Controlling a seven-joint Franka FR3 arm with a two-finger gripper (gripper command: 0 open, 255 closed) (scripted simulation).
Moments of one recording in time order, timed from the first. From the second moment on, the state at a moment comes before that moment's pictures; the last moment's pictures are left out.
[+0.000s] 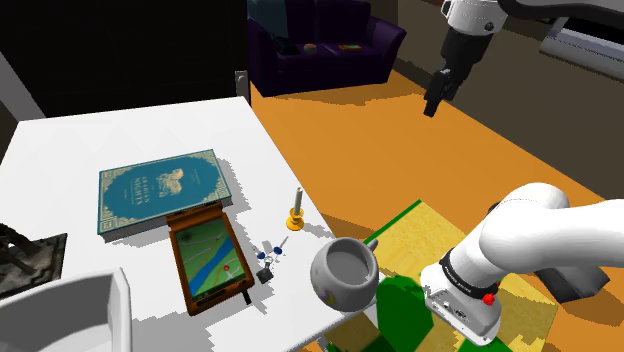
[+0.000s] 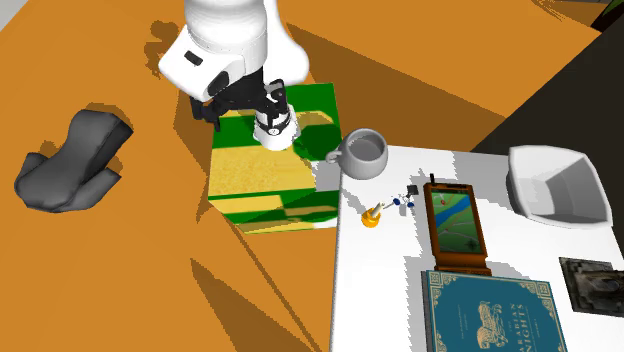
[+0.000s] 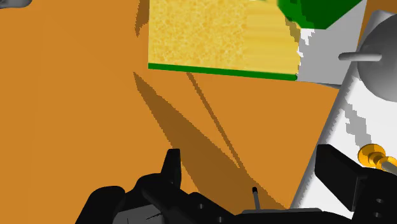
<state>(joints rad) 0.00 -0.83 0.05 -2.33 -0.11 1.46 -0.07</state>
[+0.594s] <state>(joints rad) 0.06 -0.91 0.12 -2.56 0.00 1.71 0.03</state>
